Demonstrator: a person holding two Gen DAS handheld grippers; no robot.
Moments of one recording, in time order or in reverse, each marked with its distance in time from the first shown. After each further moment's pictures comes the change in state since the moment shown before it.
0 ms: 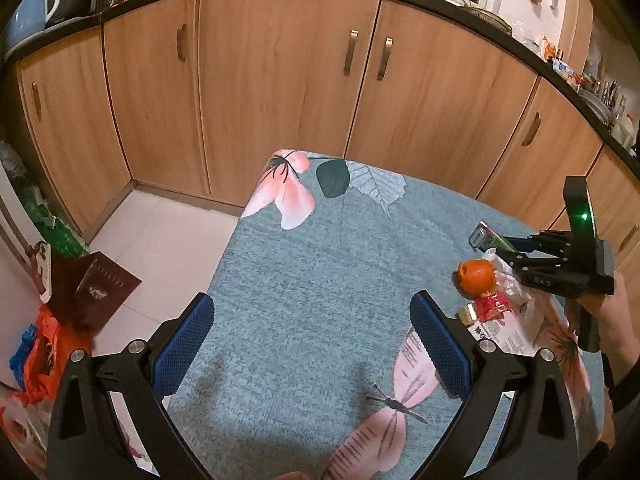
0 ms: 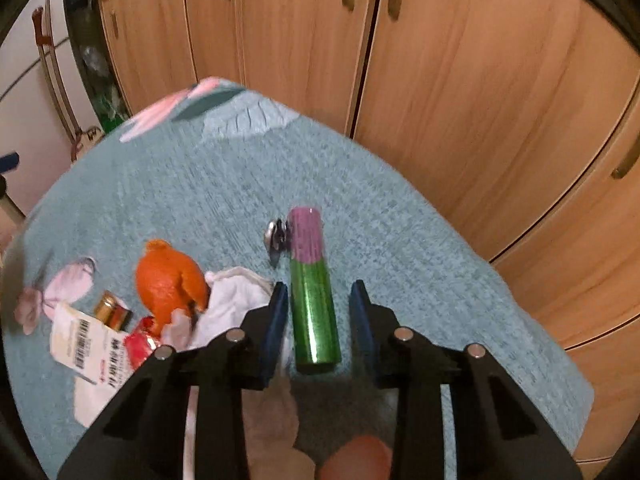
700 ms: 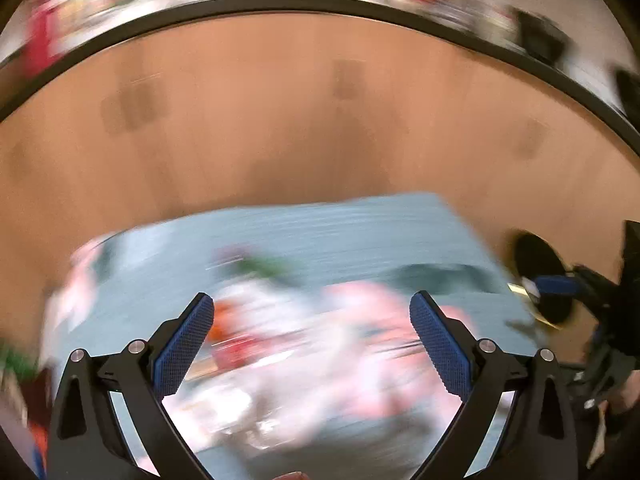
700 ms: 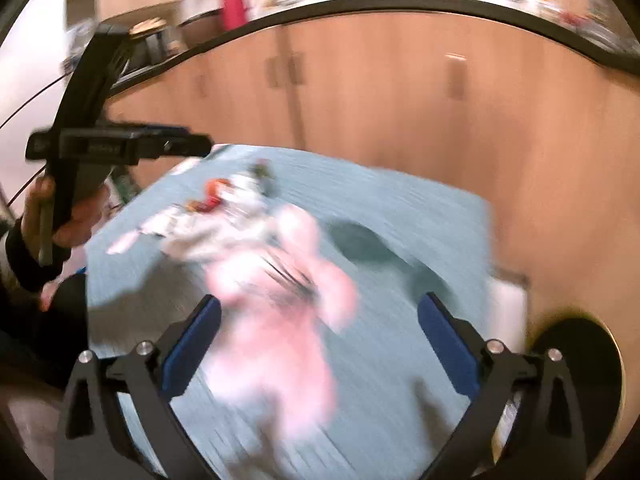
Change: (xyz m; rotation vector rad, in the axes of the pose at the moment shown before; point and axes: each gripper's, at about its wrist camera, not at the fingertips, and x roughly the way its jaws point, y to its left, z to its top) left arm -0.007 -0.225 0.007 0.350 -0.006 -0.207; right arm -0.182 -0.028 -0.183 0.210 -0.284 0.044
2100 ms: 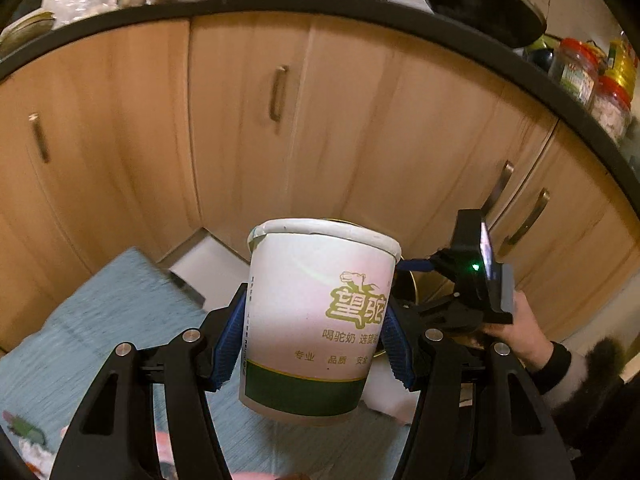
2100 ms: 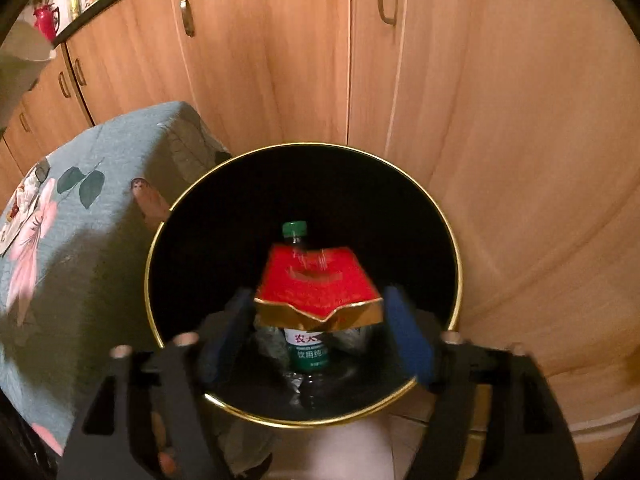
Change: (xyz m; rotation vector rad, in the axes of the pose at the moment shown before) left arm 0.039 -0.315 0.046 0.472 0.082 -0.660; right arm -0.139 -0.221 -0.210 0.454 0.097 -0.531
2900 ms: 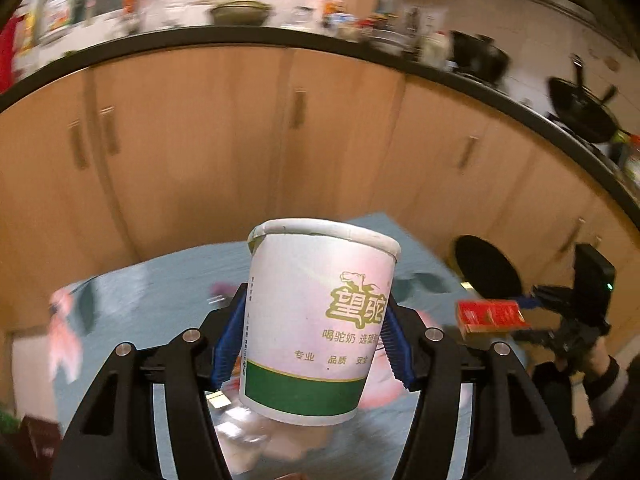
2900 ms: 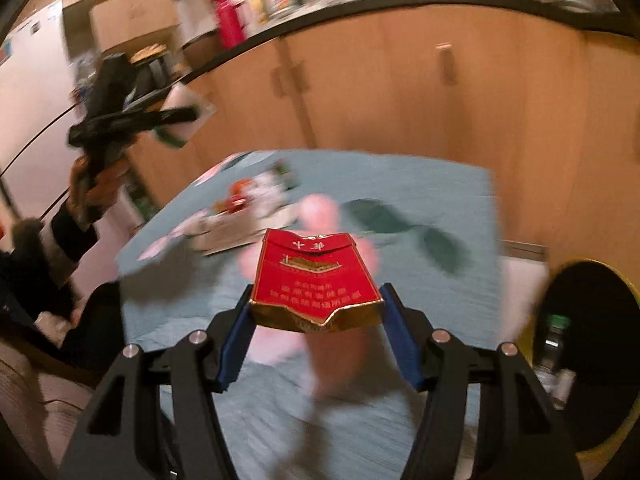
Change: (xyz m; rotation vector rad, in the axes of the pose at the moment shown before) left arm -0.238 0.175 -0.158 -0.270 -0.171 0.330; right arm -0.080 0.193 0.033 -0.215 -0.133 0.499
